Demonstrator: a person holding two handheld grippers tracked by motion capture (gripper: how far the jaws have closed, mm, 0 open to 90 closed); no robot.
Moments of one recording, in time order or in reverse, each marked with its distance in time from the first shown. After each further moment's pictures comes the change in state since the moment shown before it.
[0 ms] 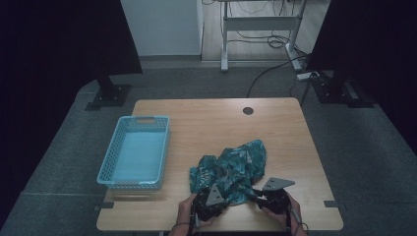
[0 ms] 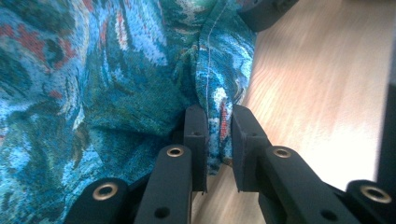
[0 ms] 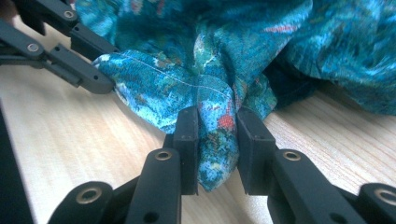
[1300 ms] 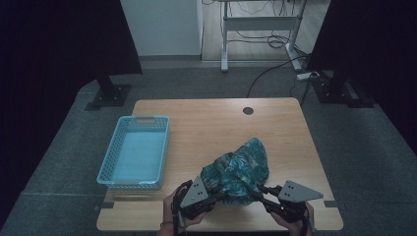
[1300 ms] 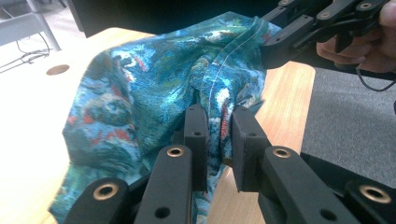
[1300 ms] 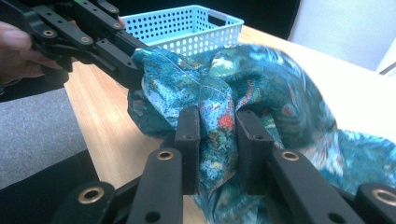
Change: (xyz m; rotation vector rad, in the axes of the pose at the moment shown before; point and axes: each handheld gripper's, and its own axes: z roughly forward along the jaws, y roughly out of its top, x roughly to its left) left arm -0.006 0.050 -0.096 -0.291 0.005 0.052; right arm 0.052 0.050 -0.085 -0.303 -0.007 -0.153
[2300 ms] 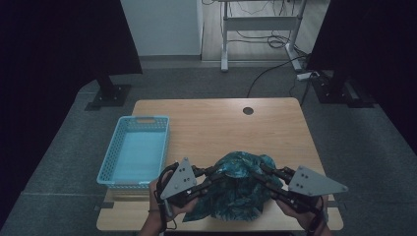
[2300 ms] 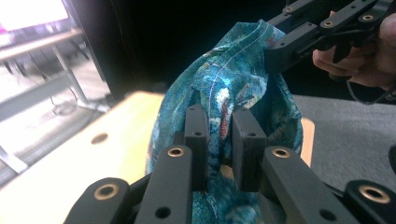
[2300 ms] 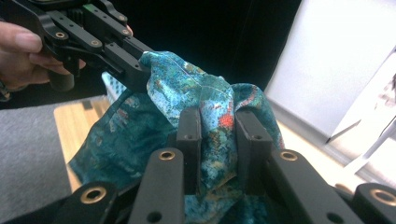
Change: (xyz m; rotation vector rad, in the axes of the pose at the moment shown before) left arm 0.004 0.074 -0.047 -0.114 0.038 0.080; right arm 0.015 0.094 -0.035 -0.107 -0.054 -0.161
